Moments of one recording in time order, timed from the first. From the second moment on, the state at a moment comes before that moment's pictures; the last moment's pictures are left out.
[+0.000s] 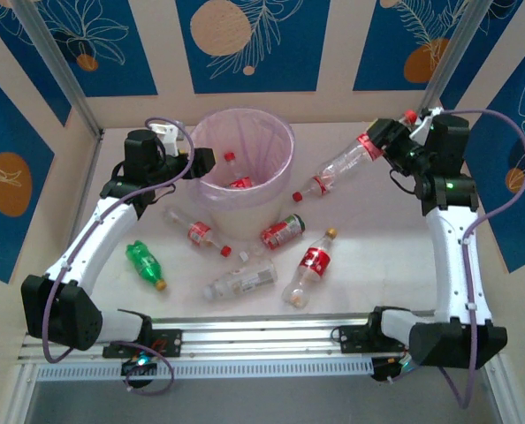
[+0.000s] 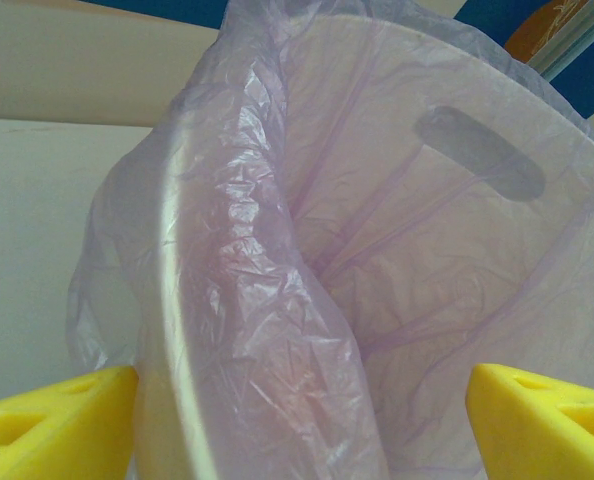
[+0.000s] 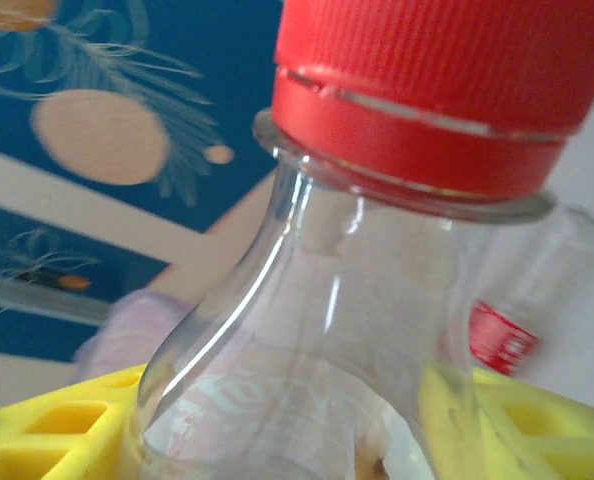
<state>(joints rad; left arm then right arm) -0.25 1.33 1.17 -0.28 0.36 -0.33 -0.07 1.16 1.41 -0.61 -0.40 0.74</state>
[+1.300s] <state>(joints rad) -0.26 1.33 1.17 -0.28 0.34 -0.33 0.62 1.94 2.03 -0.74 -0.18 0.40</state>
